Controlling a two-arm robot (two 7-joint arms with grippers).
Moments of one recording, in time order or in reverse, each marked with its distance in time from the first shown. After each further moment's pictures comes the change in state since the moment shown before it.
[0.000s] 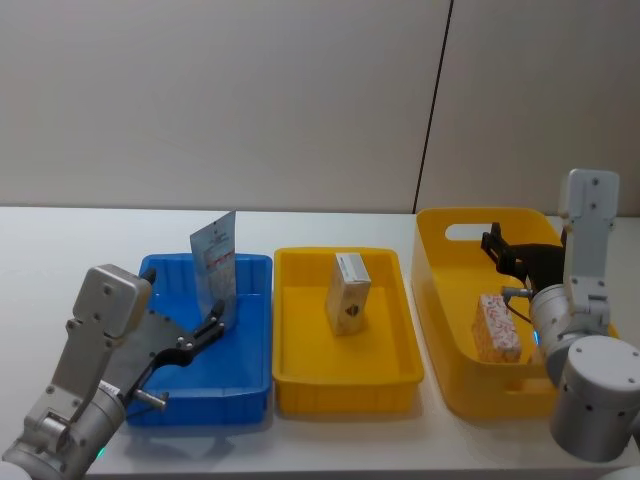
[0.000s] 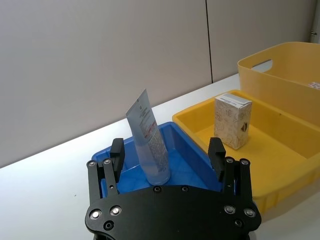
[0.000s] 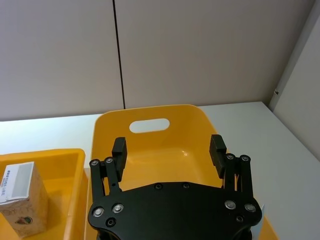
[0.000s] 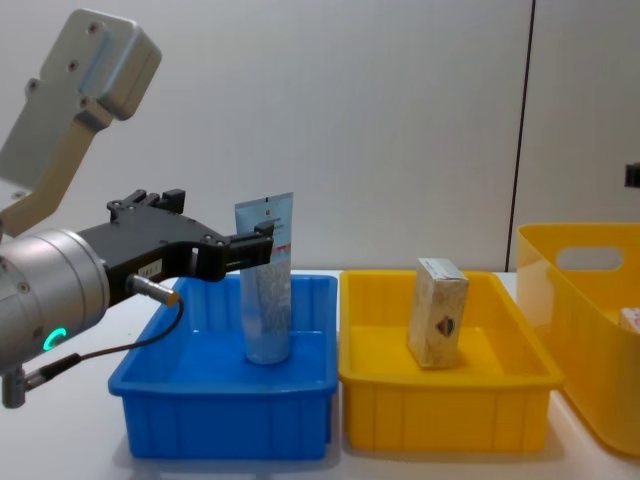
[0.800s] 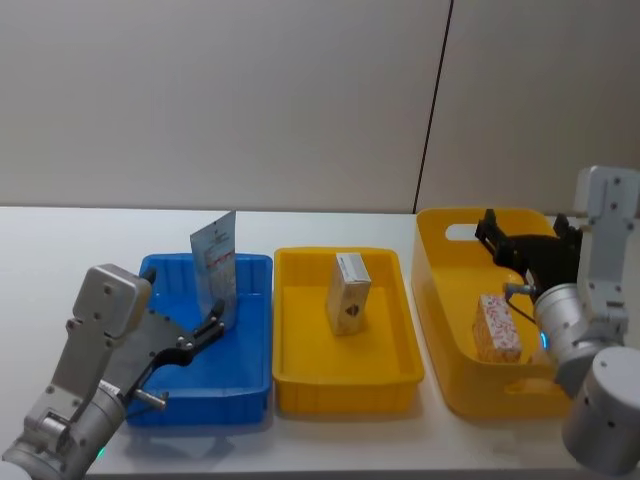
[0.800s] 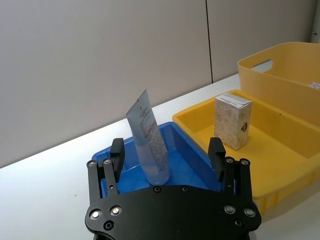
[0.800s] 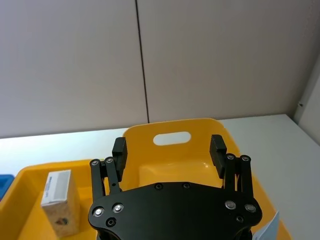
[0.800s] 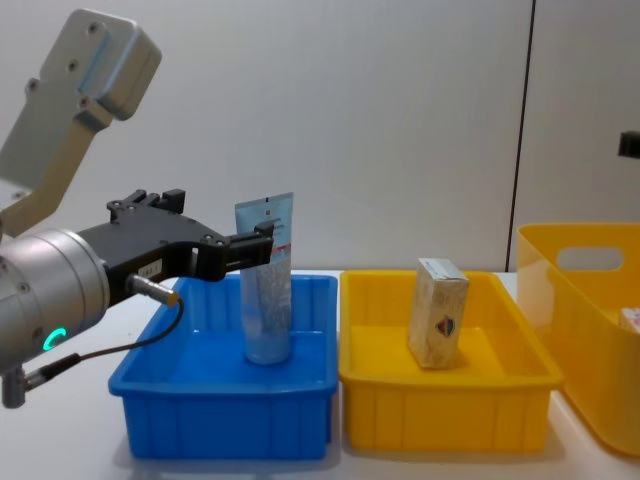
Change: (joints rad) left arm 0.000 0.000 0.000 0.000 0.000 0.000 0.000; right arm -0.047 0.010 0.011 -0.076 0.068 -0.055 0.074
